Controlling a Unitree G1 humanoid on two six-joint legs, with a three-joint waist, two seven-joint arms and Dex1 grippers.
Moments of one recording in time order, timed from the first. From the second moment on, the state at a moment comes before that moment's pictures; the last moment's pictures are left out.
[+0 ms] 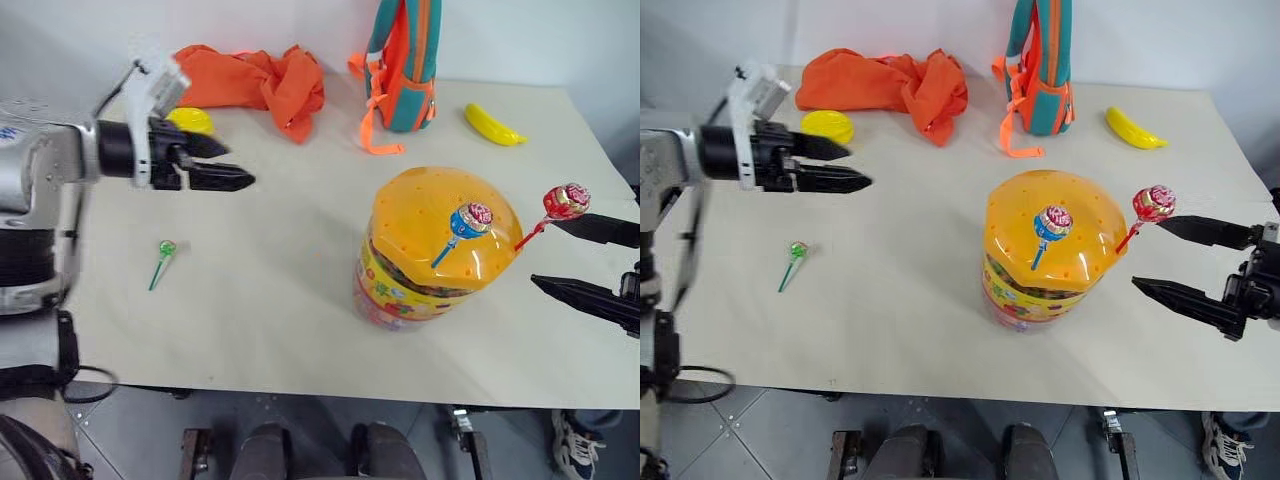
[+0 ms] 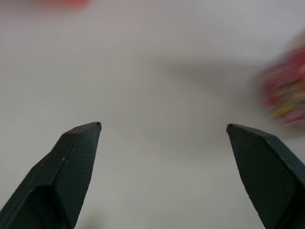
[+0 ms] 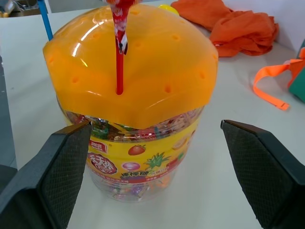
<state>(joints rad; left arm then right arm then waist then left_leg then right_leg) -1.08 0.86 0.00 0.05 -0.46 1.05 -1.08 0.08 -1.05 -0.79 -0.37 0.92 0.58 1.17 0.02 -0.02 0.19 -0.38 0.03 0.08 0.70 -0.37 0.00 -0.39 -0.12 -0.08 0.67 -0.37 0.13</state>
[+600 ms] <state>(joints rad) -1.08 0.40 -0.11 0.13 -0.59 0.52 -1.45 0.23 -0.97 -0.92 -0.50 0.95 0.62 1.15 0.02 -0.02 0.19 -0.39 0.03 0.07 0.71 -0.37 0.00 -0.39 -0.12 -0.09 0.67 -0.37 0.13</state>
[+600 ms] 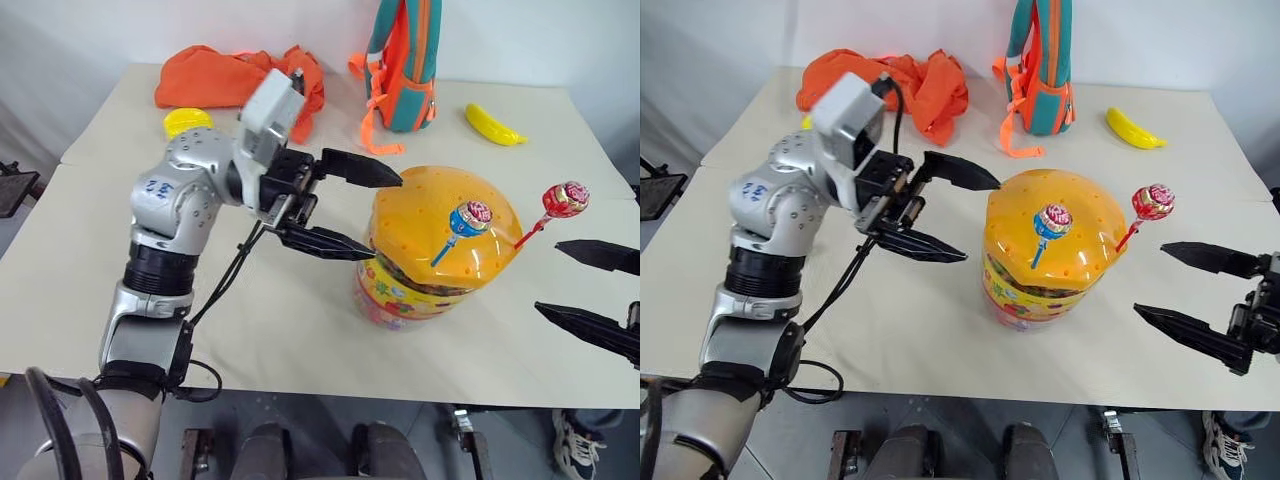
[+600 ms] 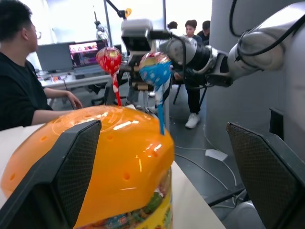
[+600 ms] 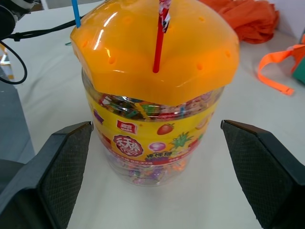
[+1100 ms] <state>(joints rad) -1.17 0.26 -0.23 0.18 -0.52 0.51 -1.46 0.30 -0.94 -1.00 -0.58 0.99 0.63 1.12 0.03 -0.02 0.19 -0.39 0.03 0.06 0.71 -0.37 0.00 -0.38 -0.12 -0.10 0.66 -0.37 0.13</state>
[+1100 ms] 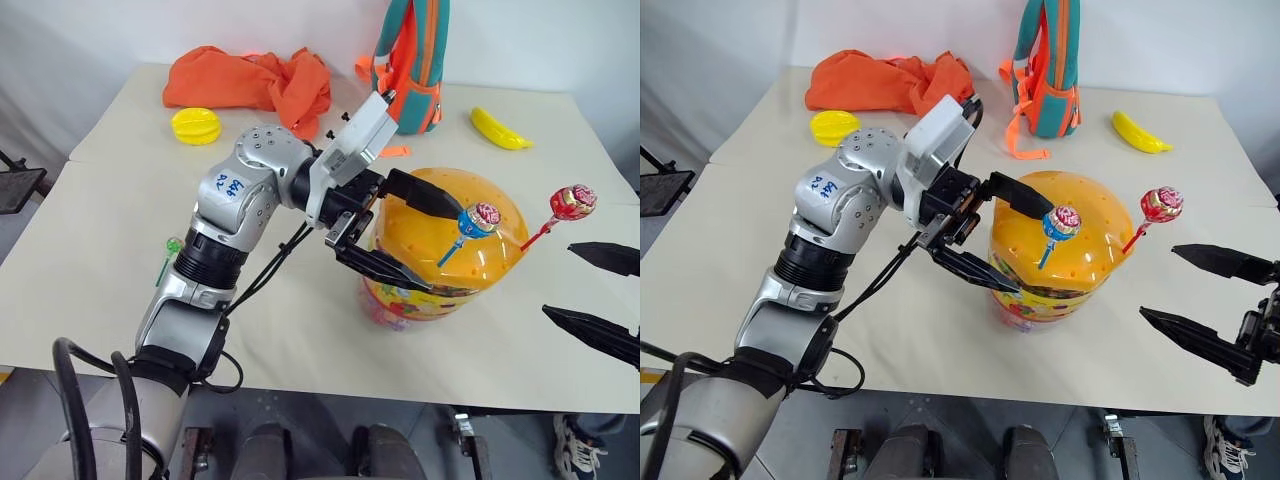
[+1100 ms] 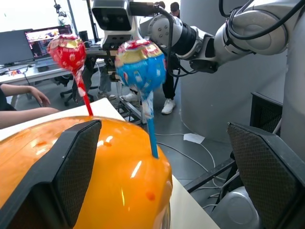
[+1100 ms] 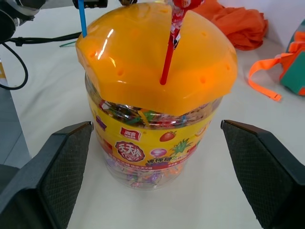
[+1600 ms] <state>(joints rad) -1.17 0.23 -0.25 0.16 -0.51 0.56 -1.43 0.36 -0.90 -1.07 -0.61 1.01 0.63 1.07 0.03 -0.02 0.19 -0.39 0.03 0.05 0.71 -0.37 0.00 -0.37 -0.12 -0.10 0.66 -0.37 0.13</state>
